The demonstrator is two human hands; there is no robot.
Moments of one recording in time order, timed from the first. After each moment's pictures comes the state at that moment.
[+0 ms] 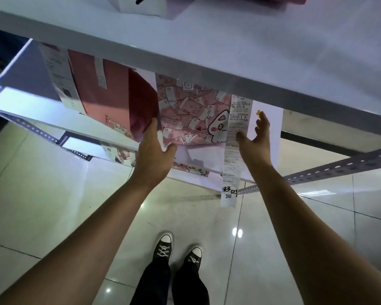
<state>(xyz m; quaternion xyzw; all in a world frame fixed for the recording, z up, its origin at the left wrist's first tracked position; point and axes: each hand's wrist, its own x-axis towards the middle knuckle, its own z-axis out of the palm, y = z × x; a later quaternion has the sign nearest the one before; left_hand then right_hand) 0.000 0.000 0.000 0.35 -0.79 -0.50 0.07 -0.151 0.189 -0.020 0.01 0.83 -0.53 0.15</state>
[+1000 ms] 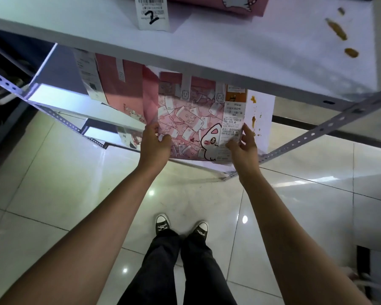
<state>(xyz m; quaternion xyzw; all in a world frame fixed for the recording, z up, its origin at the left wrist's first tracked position) 0.053 0.032 0.064 0.43 -0.72 -0.54 0.08 -0.051 0.225 0.041 0.05 0.76 -0.60 0.25</state>
